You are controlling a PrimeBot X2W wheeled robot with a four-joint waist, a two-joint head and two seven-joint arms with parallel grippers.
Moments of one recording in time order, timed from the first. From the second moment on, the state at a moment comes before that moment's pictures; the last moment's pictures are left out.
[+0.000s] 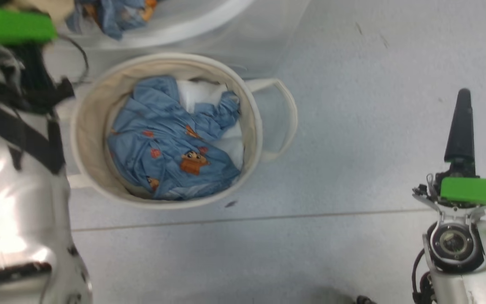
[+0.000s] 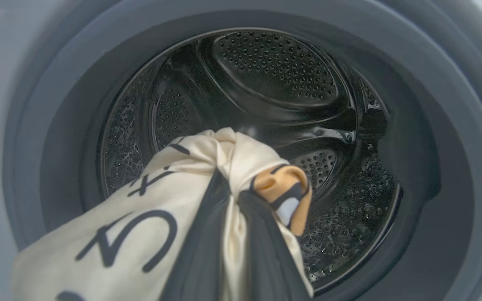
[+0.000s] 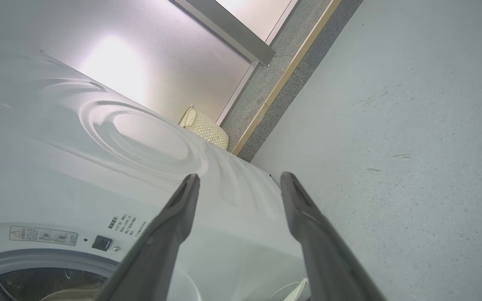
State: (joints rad) left arm -1.02 0.03 0.23 0.56 -0.40 -0.09 -0.26; right arm -0.26 -0.05 0.00 -0.05 1.07 0.13 -0.25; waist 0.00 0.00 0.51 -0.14
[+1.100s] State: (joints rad) left arm -1.48 0.09 0.33 0.73 -0.07 -0.11 -0.26; right arm -0.41 -0.05 0.22 -0.19 0.16 0.13 -0.26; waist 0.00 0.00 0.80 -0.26
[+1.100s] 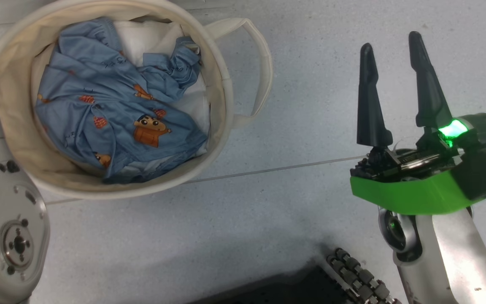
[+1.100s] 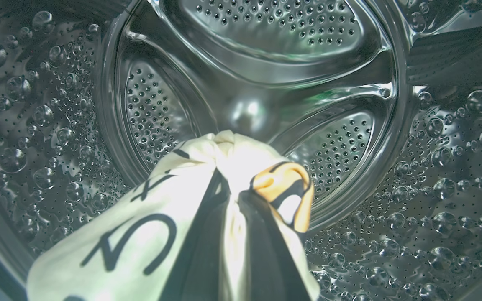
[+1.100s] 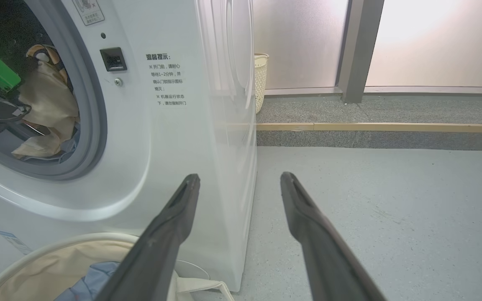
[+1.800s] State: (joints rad) left arm -1.32 0.04 0.24 0.69 -0.03 -0.12 -0.26; right arm -0.41 -0.05 0.18 -0.15 0.23 0.13 -0.26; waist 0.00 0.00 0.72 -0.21
